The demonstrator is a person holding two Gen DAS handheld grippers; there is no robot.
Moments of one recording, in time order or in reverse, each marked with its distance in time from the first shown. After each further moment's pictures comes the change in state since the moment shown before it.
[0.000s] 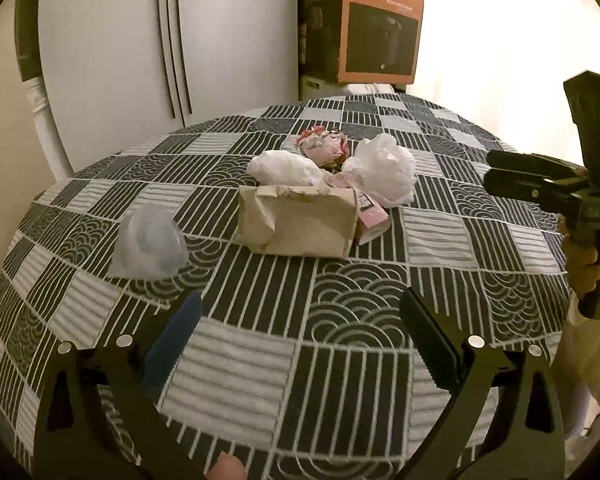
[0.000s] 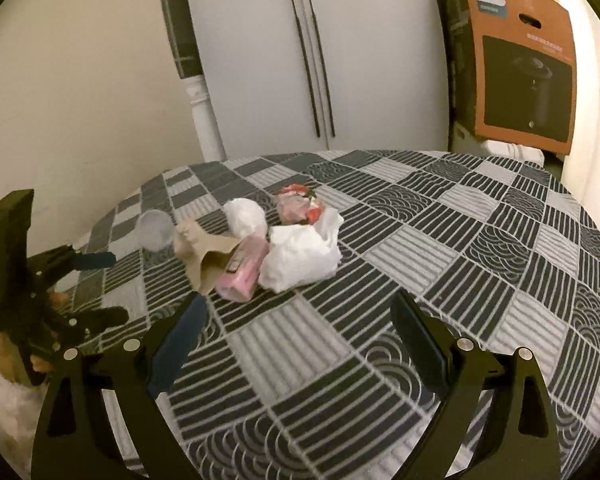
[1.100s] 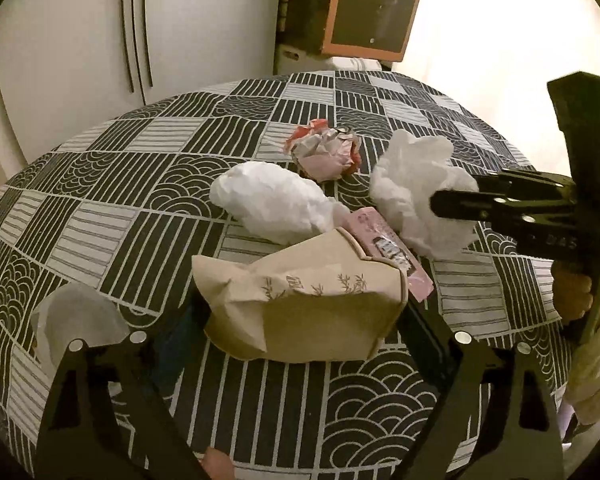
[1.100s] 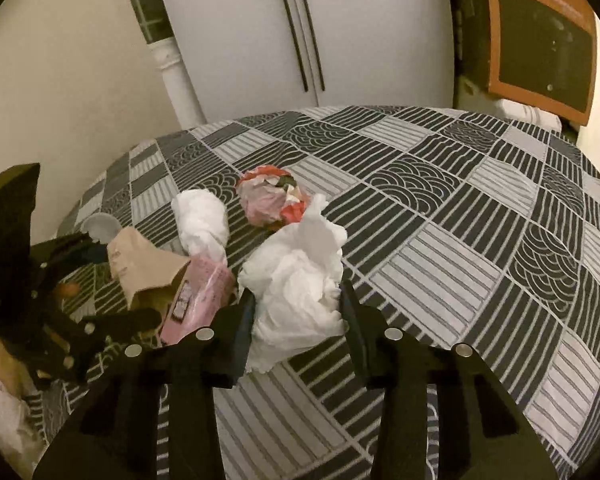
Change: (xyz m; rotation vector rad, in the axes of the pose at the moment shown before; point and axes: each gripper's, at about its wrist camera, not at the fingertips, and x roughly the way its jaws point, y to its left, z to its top) left arm 0.082 0.019 0.049 -0.012 0.118 -0.138; right arm 0.084 -0.015 0.031 0.047 0.164 -0.008
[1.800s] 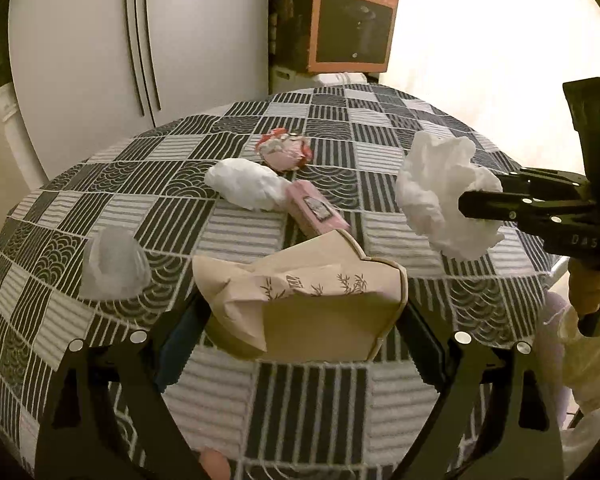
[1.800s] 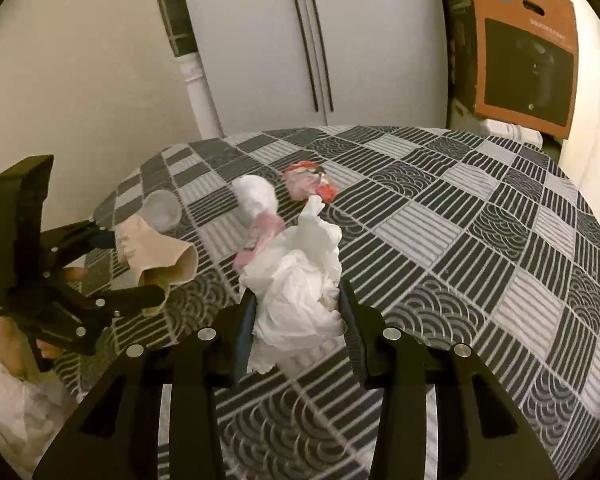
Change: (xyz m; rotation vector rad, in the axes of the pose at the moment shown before) left arm -0.077 -0.049 -0.045 0.056 -0.067 0.047; right arm -0.102 0.034 -0.059 -0.037 -0.078 0.003
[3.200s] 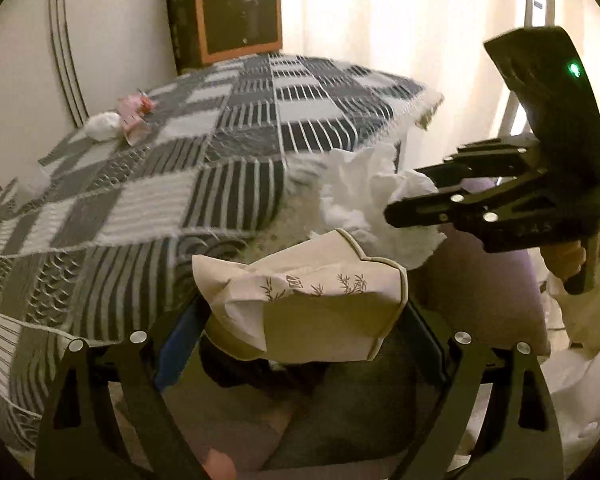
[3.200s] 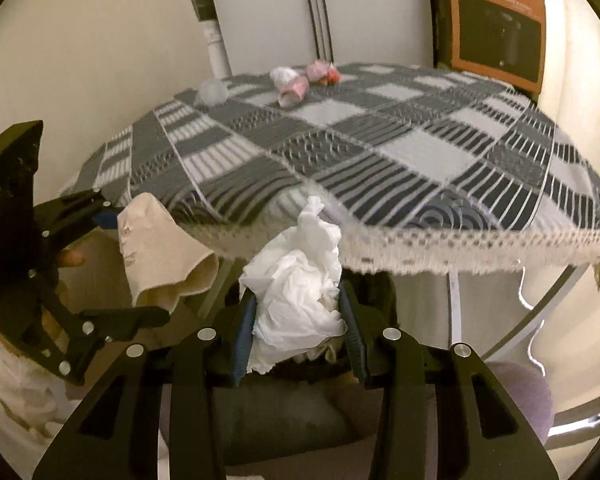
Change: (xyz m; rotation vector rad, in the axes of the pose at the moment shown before) left arm -0.055 -0.170 -0.163 0.216 0.006 -0.121; right arm -0.099 0.029 -0.214 -0.009 0.090 -0.017
